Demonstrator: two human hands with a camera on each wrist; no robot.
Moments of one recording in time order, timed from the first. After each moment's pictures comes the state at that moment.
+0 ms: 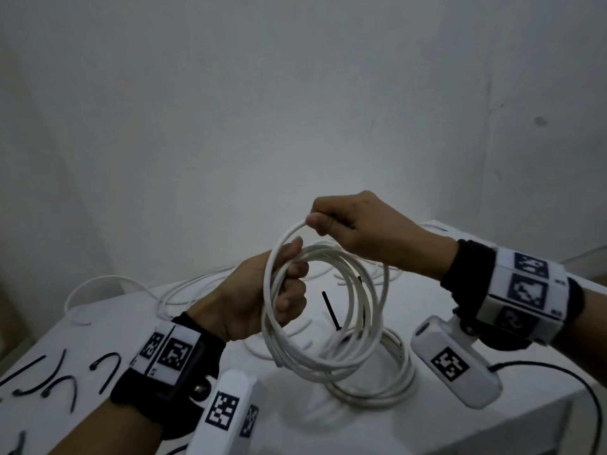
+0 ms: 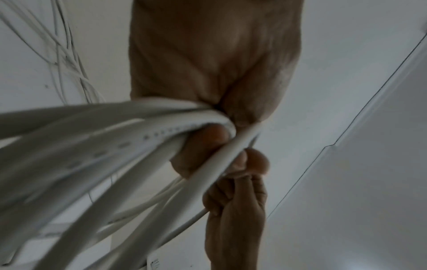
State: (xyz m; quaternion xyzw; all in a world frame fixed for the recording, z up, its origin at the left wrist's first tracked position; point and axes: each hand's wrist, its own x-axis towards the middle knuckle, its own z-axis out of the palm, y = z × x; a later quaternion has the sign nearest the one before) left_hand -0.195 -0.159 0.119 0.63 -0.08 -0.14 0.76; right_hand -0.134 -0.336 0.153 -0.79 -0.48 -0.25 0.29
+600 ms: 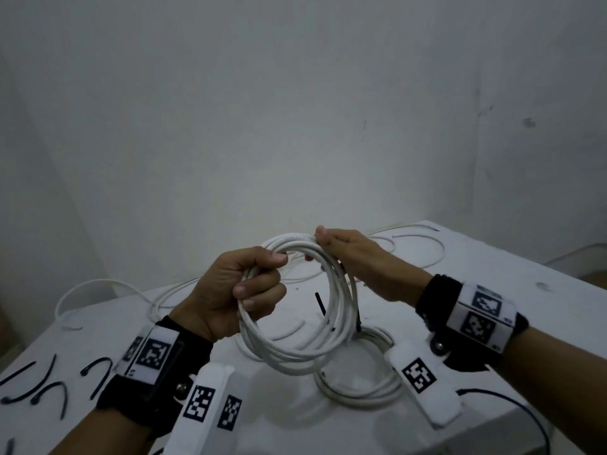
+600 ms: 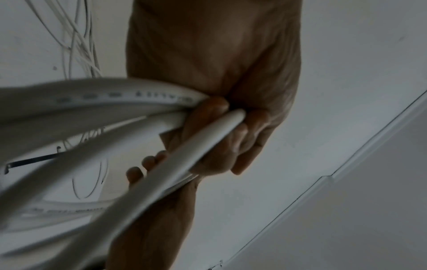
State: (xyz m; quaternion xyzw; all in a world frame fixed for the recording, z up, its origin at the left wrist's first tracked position) left_hand -0.192 -0.140 0.122 0.53 -0.15 -0.21 0.81; right_hand -0.121 -0.333 0.105 -0.72 -0.37 0.04 0.59
